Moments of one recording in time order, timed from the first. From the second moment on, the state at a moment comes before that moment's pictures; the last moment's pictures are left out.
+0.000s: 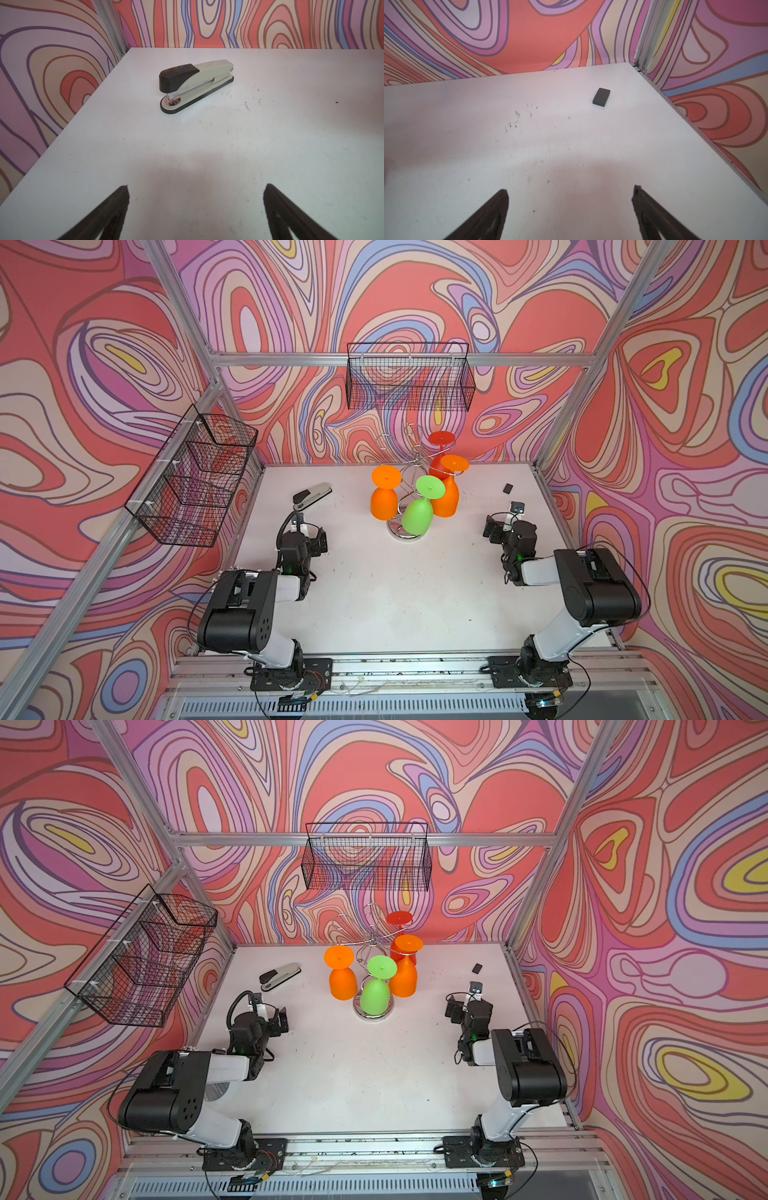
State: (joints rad) left arm -0.02 1.49 0.36 0.76 -0.16 -0.03; right arm 0.00 1.64 0.50 0.81 0.13 0.07
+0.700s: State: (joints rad) left arm -0.12 0.88 0.51 0.47 -0.04 -0.29; right arm 0.00 1.16 0.96 0.13 -0.01 0.43
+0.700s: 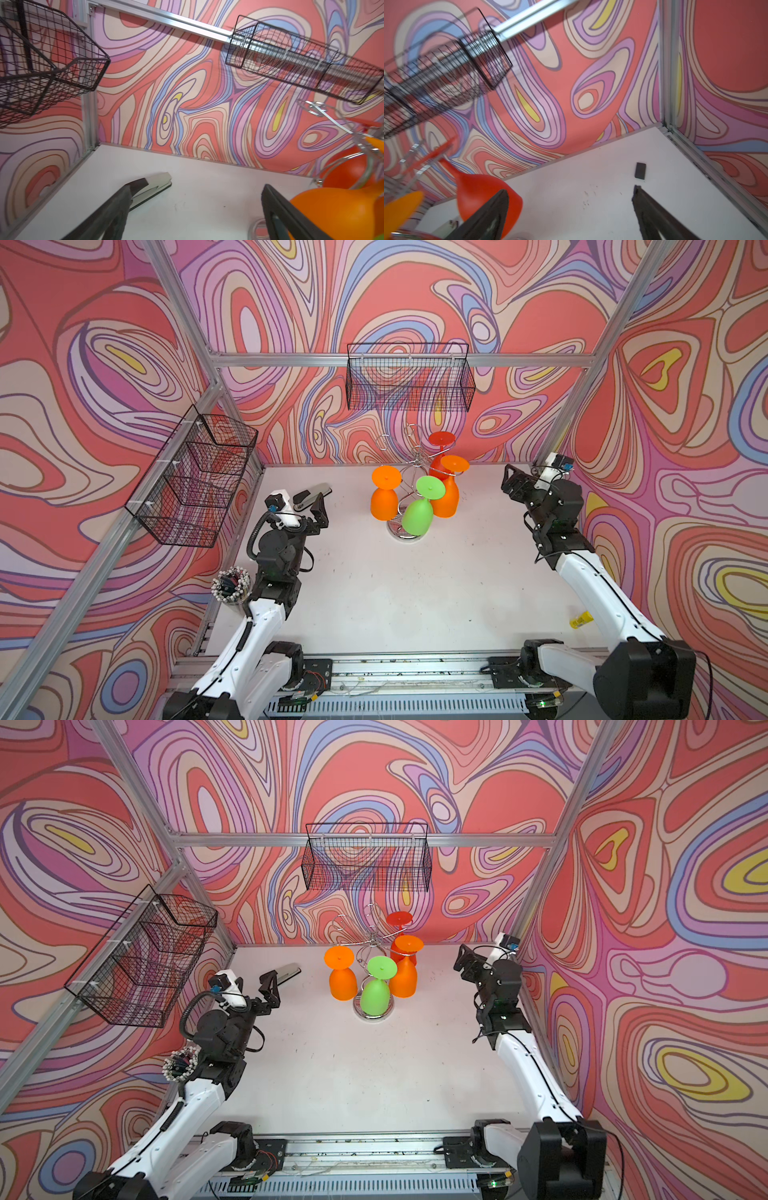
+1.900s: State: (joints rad) left arm -0.12 0.87 0.56 0.36 0.36 -0.55; right arm 0.01 1.69 1.59 0.07 -0.68 0.99
